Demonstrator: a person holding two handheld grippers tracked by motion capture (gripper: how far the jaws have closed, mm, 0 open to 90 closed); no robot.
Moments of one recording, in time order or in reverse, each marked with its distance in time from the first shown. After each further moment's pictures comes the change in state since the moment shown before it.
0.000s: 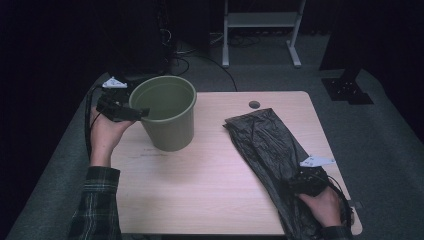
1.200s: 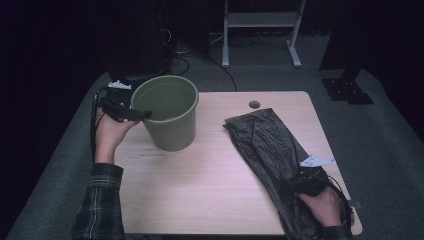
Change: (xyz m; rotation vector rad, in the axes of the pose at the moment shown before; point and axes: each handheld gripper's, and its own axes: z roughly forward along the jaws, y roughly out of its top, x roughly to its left) left arm 0.007 -0.007 0.027 0.060 -0.057 -0.047; right arm 0.000 0.000 0.000 0.000 0.000 -0.001
